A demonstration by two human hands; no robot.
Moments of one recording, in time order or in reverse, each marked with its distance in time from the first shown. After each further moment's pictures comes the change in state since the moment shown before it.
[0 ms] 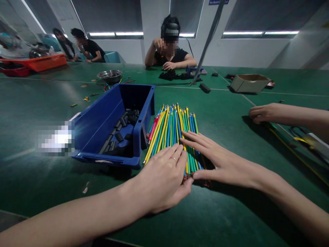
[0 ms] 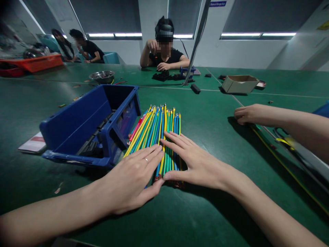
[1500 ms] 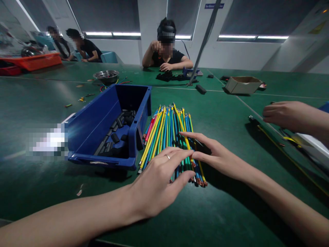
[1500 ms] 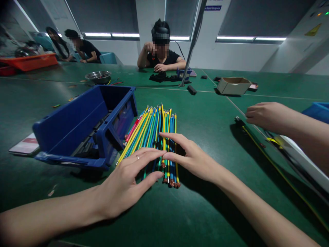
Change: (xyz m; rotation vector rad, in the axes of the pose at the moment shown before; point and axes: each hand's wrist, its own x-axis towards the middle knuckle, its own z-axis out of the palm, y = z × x) left_hand -0.002 0.003 0.003 -0.624 0.327 -0.033; right_hand 0.002 0.006 0.004 0.361 0.290 -0.022
